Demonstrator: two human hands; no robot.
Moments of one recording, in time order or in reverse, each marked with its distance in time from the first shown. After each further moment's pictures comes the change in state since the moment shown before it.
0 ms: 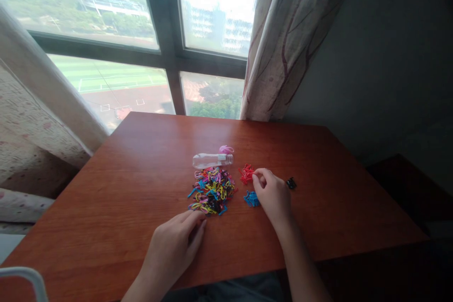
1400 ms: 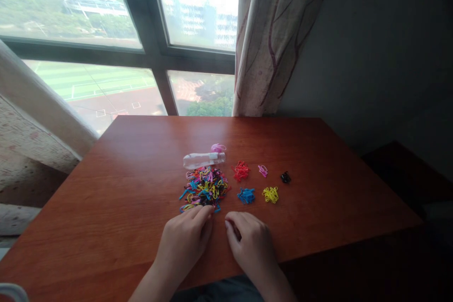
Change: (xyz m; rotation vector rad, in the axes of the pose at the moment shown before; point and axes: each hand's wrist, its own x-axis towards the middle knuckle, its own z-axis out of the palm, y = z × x) left_hand 0.025 0.024 0.014 0.088 -0.005 0.111; right_hand -0.093 -0.031 0.009 0.185 -0.215 -0.164
